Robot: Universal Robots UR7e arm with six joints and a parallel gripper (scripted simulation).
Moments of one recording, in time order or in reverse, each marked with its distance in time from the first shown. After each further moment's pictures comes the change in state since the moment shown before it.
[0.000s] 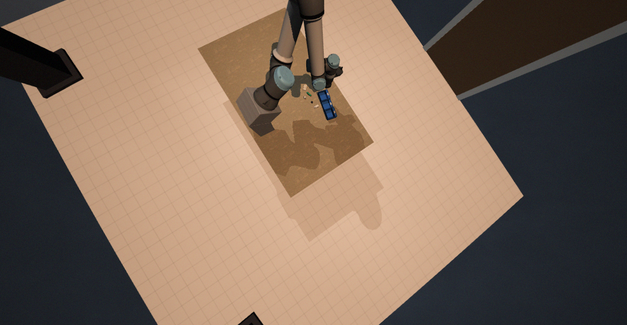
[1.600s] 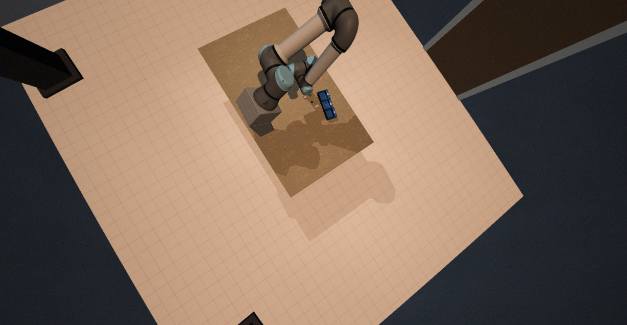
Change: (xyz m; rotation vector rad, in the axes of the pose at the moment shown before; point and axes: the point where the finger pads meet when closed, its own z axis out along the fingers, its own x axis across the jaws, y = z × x) arm -0.132 0.132 0.106 -0.096 -0.091 -0.853
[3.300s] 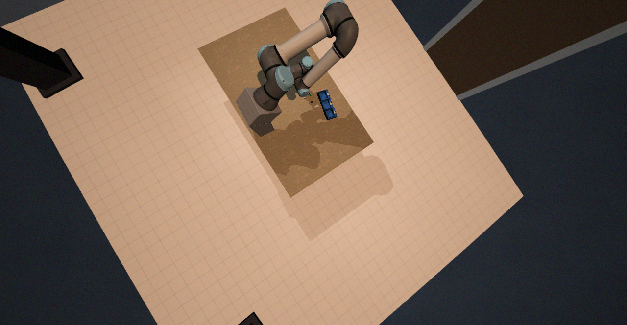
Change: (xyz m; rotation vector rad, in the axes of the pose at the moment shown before) arm 0.000 -0.002 0.009 0.037 0.094 -0.126
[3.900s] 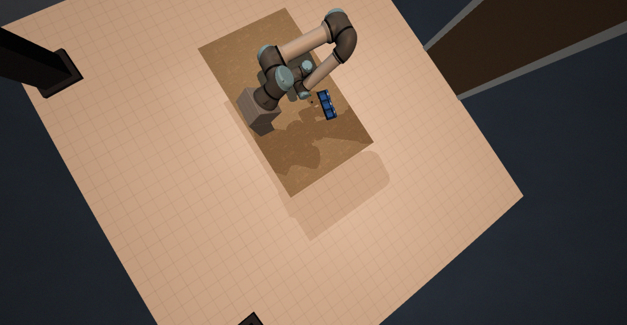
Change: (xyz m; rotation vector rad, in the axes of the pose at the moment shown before) arm 0.000 0.000 0.040 -0.001 -0.001 0.000
